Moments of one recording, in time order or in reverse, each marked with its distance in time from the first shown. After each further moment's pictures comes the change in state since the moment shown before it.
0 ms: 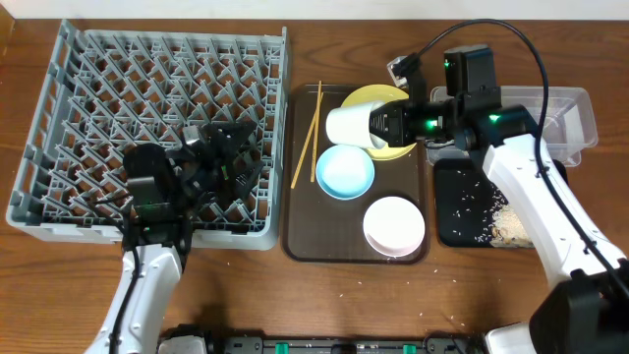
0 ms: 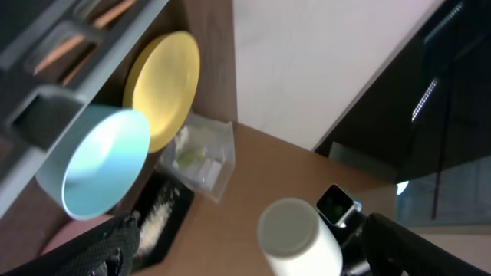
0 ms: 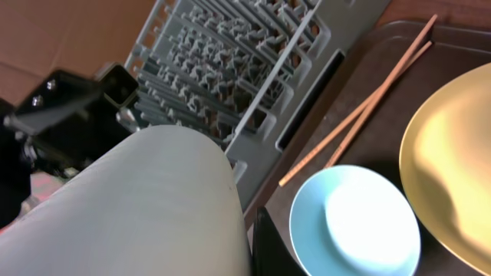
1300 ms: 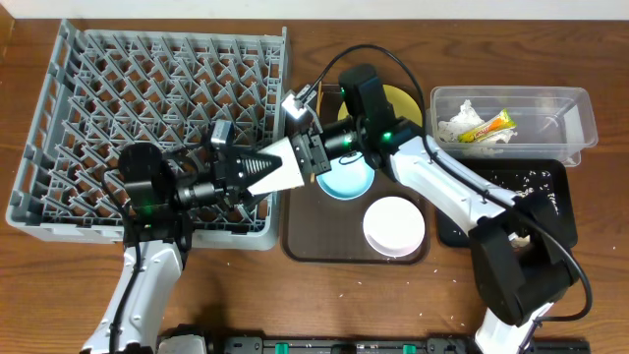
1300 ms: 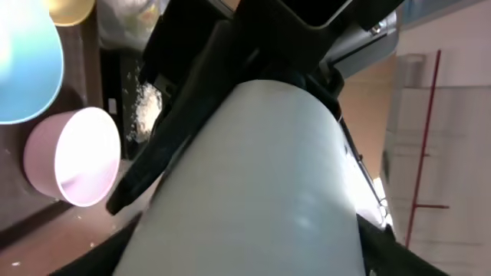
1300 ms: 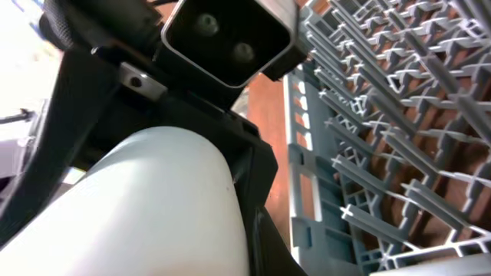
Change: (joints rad) left arm 0.000 0.031 -0.001 0.233 0.531 0.182; right arm 0.307 0.281 0.002 0.546 -0.460 0.193
